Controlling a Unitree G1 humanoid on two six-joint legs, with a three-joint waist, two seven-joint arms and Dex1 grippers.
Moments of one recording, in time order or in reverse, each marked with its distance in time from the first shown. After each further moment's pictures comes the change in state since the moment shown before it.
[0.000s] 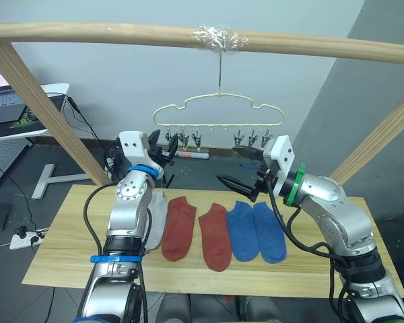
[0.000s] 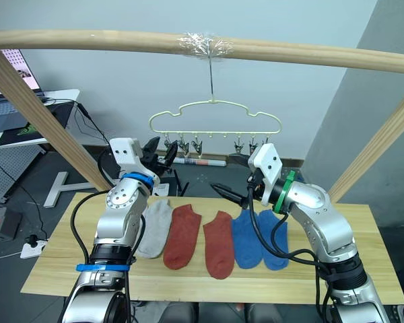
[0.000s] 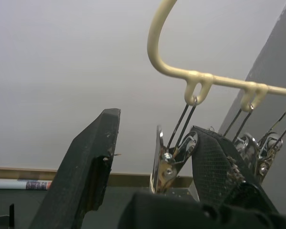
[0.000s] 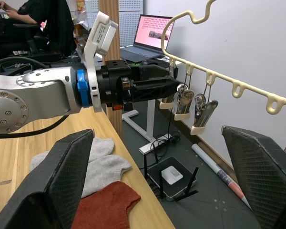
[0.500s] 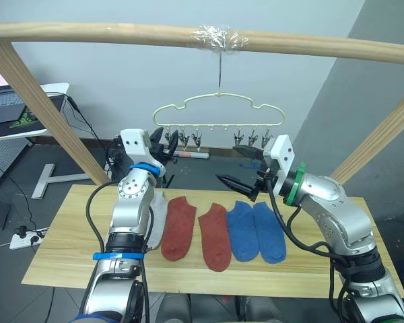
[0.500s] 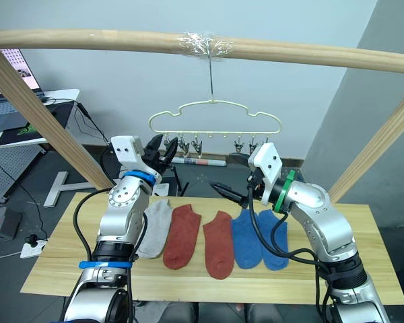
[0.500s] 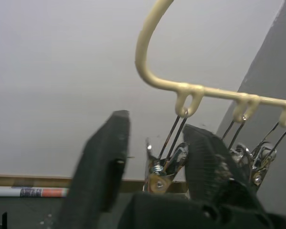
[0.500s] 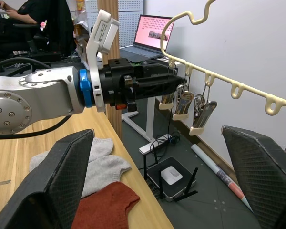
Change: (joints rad) left arm -0.024 -0.008 -0.001 0.035 0.001 -0.040 -0.008; right arm -0.005 0.000 -0.001 0.003 0.000 -0.001 0.000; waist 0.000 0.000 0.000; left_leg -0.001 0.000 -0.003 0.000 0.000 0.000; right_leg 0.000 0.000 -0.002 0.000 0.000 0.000
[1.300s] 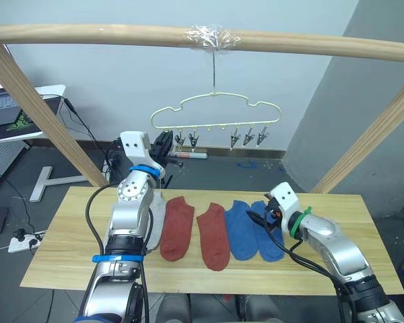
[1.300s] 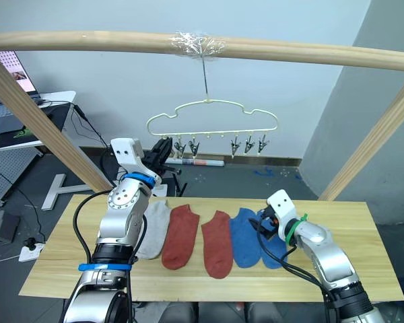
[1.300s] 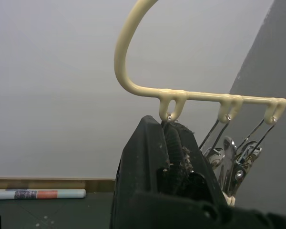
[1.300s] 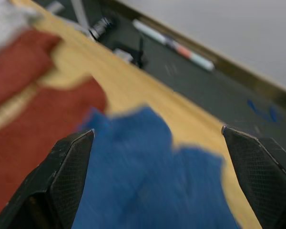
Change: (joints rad) left arm 0.032 0.001 0.000 -0.015 0.004 -0.008 -0.012; right arm 0.258 -0.040 0.039 0.299 -0.261 -0.031 -0.186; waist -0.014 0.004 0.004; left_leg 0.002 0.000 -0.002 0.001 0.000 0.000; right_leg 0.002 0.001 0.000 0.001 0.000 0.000
